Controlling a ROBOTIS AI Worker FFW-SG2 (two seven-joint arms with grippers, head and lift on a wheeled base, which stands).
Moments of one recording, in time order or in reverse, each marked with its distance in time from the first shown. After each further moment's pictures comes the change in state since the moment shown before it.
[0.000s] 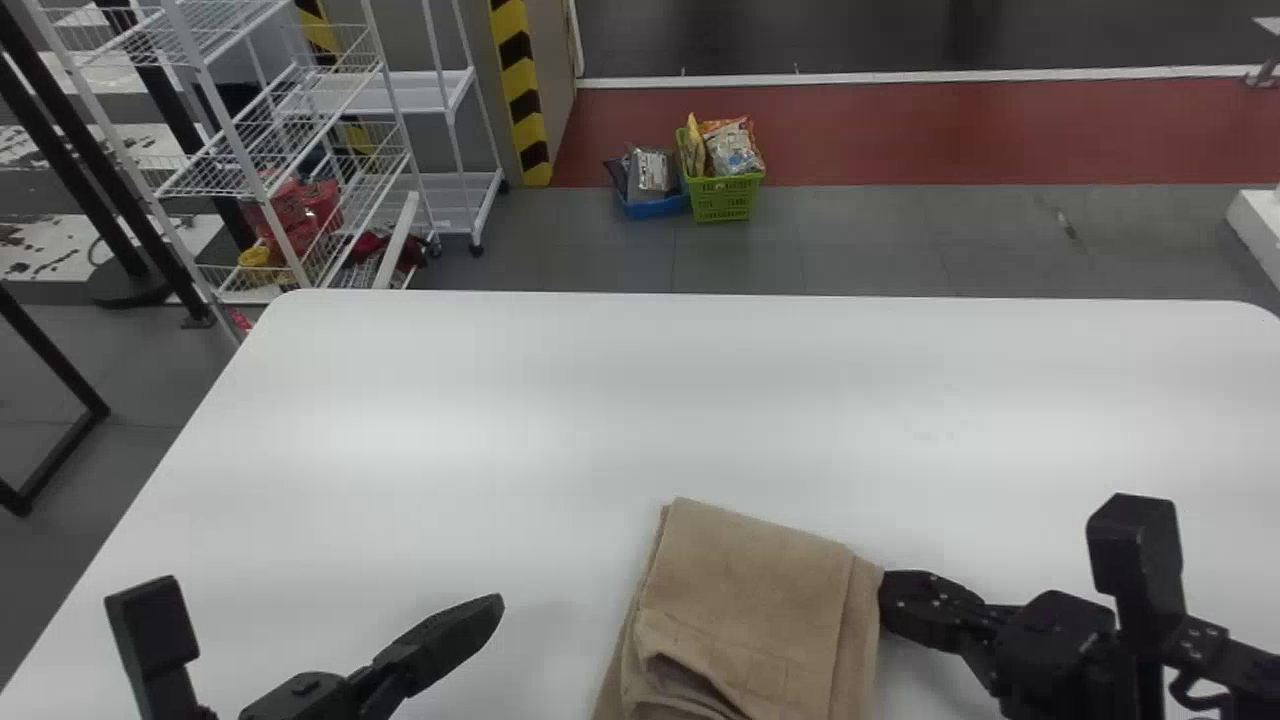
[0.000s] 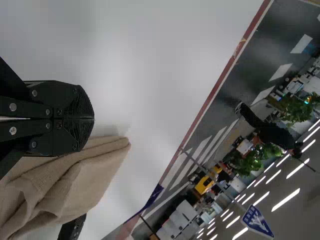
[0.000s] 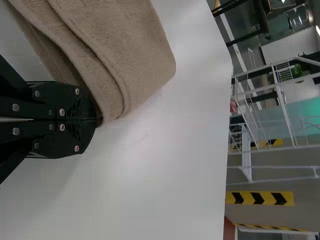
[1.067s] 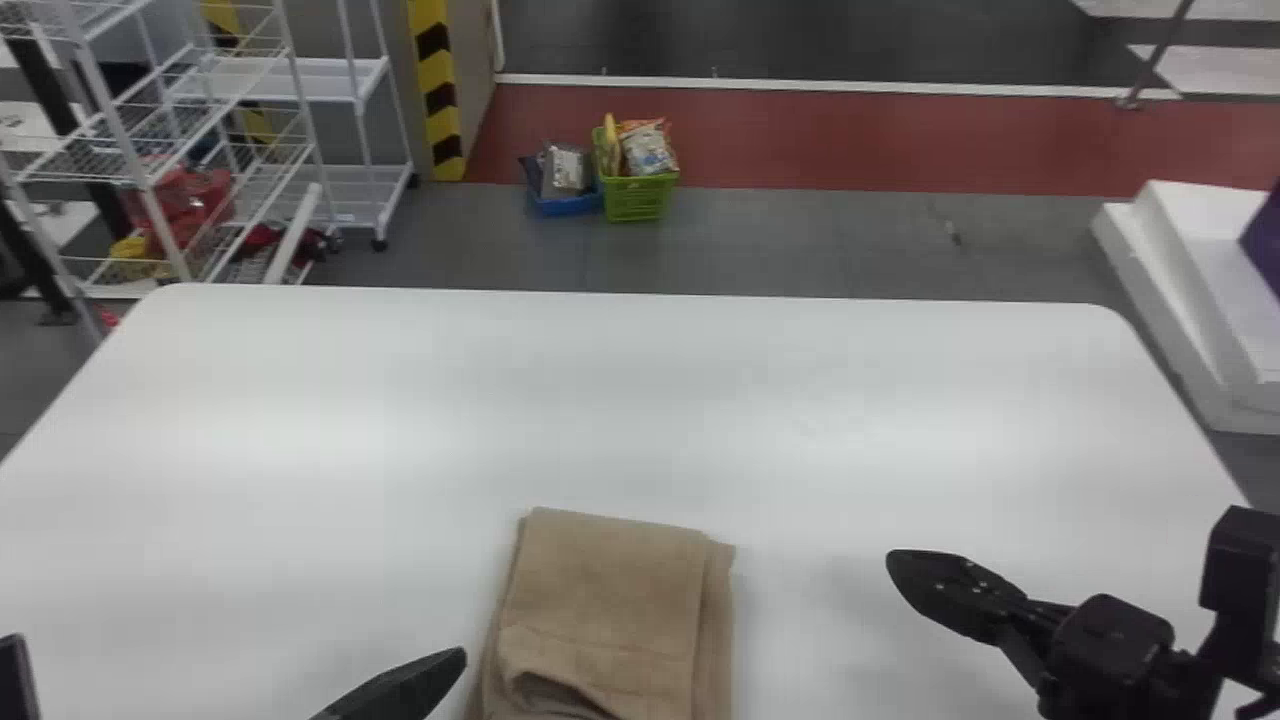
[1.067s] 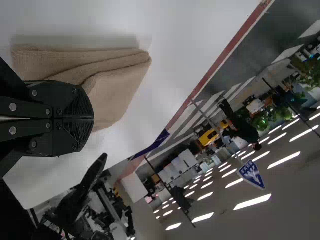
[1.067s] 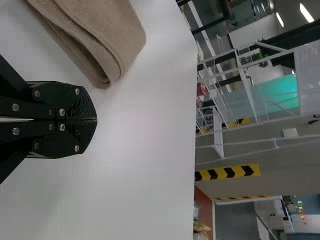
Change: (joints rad) left arm 0.066 -0.014 -0.033 -0.104 0.129 0.152 -0.109; right arm 0.120 0.000 -0.315 -0.160 -0.205 0.002 0.126
